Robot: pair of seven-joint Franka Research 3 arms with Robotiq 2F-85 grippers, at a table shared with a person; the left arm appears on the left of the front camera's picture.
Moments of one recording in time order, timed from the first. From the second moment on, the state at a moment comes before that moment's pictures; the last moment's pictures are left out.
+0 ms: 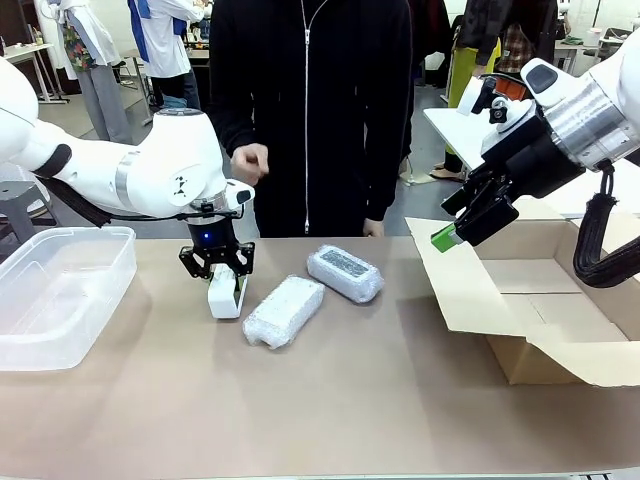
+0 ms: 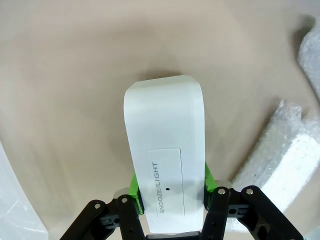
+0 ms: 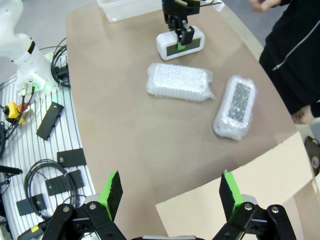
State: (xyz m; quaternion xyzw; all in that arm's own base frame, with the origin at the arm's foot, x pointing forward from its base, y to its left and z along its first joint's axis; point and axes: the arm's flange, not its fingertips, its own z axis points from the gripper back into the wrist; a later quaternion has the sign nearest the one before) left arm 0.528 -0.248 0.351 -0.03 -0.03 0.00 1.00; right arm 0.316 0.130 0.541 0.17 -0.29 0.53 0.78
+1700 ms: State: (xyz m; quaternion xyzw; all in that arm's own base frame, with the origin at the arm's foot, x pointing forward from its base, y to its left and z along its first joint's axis) left arm 0.398 -0.240 0.550 0.01 -0.06 -0.04 1.00; right arm 0.315 0.130 0.541 0.17 -0.29 0.53 0.78
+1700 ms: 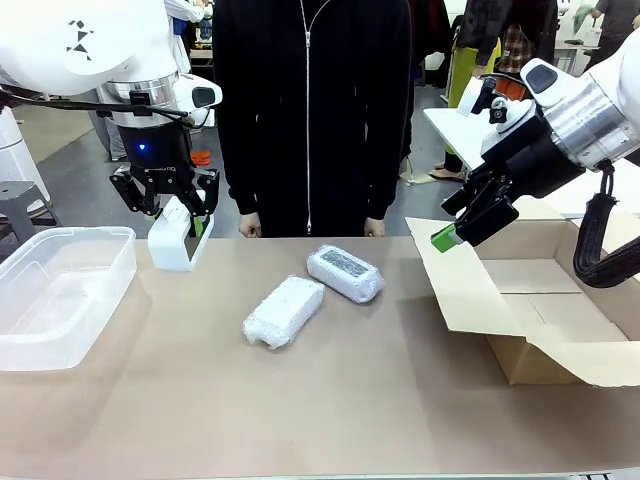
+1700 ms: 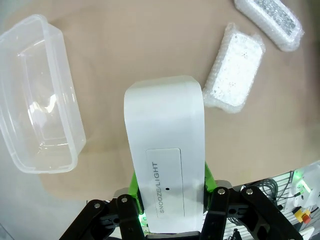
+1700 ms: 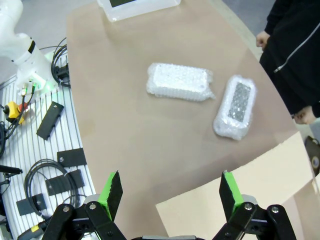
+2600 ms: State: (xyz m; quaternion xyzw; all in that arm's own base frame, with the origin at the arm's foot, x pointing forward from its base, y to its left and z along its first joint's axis) left arm 0.398 -0.240 0.550 0.01 -0.06 -0.04 1.00; right arm 0.315 0.130 0.541 0.17 -0.29 0.53 0.78
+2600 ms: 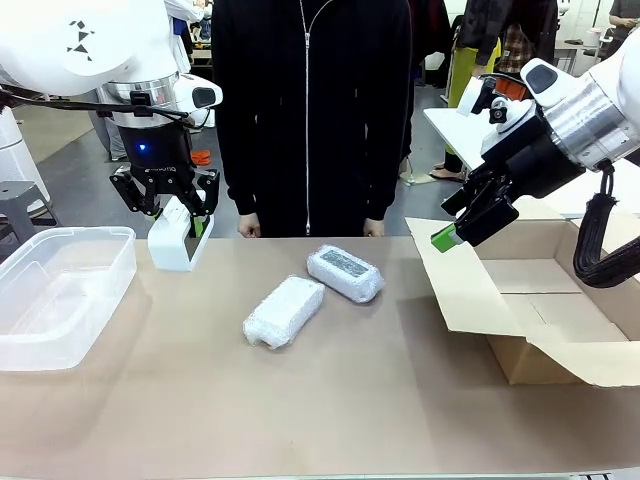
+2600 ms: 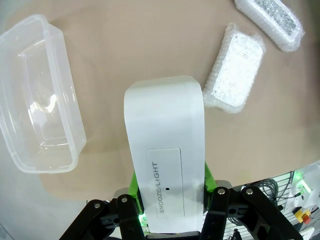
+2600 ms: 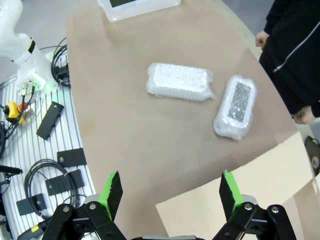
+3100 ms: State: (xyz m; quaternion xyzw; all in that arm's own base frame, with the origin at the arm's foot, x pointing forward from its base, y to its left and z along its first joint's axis) left arm 0.412 -0.140 0.576 0.03 -0.06 0.04 1.00; right arm 0.315 0.130 0.541 0.17 -0.29 0.53 0.78
